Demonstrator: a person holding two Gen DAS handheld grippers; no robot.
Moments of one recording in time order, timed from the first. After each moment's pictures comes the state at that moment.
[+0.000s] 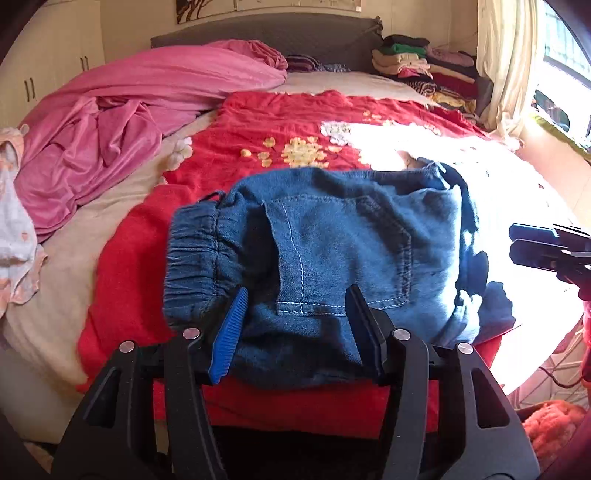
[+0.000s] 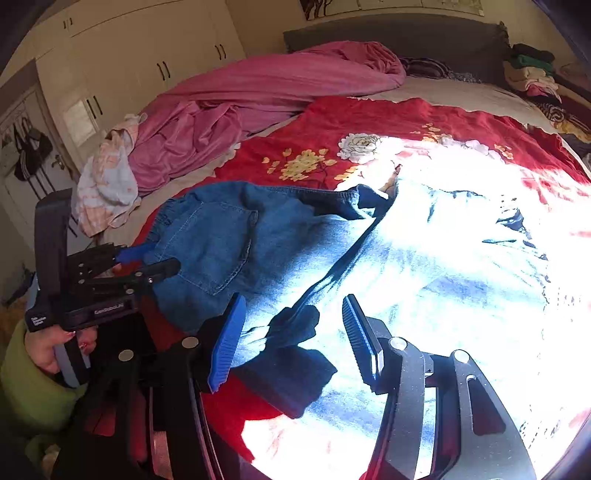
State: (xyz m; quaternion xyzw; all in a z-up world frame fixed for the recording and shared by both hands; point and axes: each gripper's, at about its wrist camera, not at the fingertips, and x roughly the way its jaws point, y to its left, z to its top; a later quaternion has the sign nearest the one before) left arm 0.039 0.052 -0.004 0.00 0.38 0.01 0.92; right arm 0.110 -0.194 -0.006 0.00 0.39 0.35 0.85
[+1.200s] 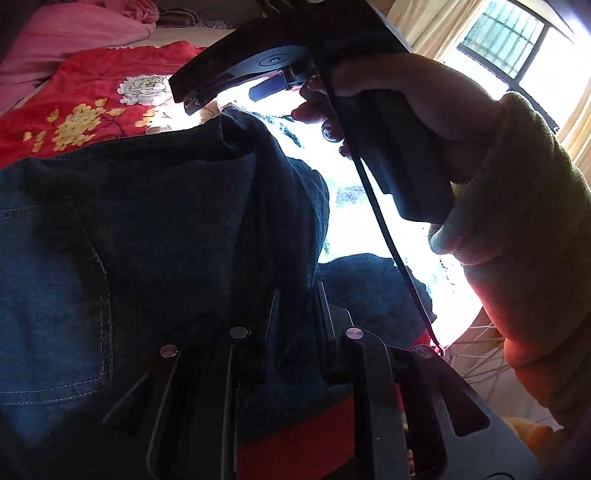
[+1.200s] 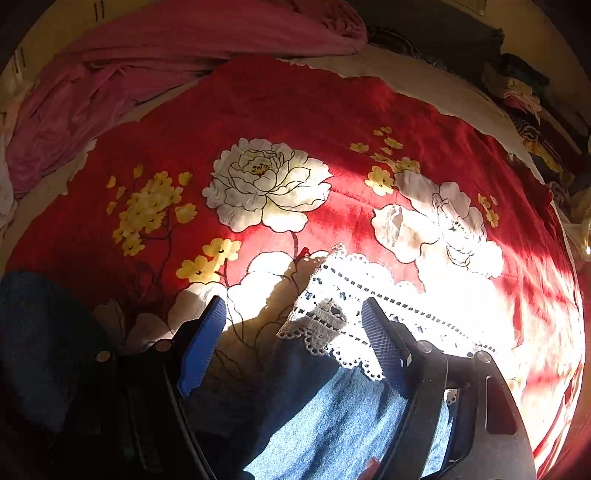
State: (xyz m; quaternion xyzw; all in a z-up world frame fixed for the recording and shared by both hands) left arm 0.101 -0.072 -0.044 -0.08 0.45 -0.25 0.85; right arm 0.324 -0.122 -0.032 -0.15 0.48 0.20 0.84
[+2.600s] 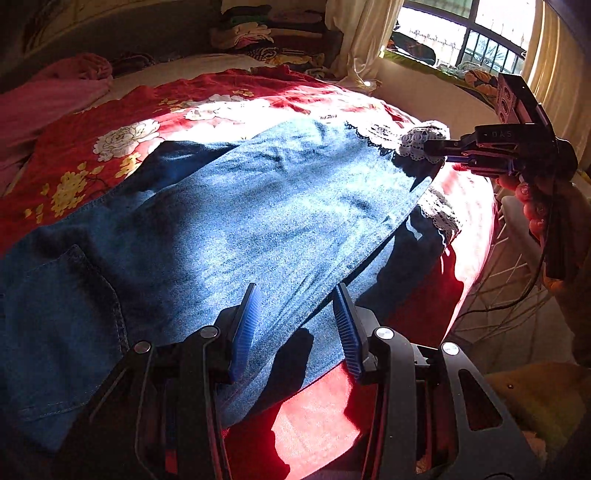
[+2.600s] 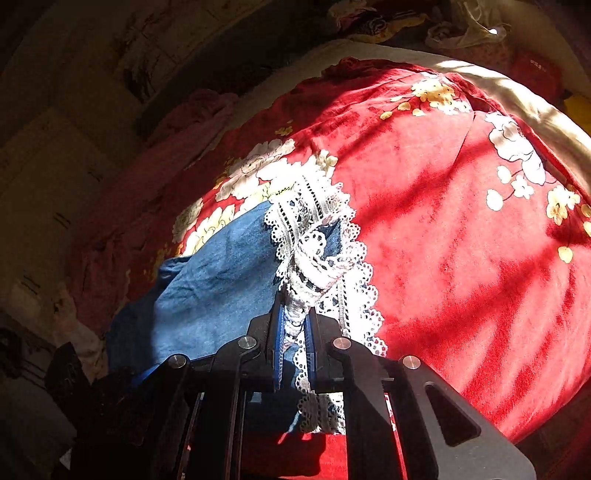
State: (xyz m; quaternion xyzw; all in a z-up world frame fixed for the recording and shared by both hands) left arm 0.082 -0.094 -0.035 0.06 0.42 -0.27 0.86; right arm 0.124 -0.408 -0.024 0.26 0.42 0.15 0.85
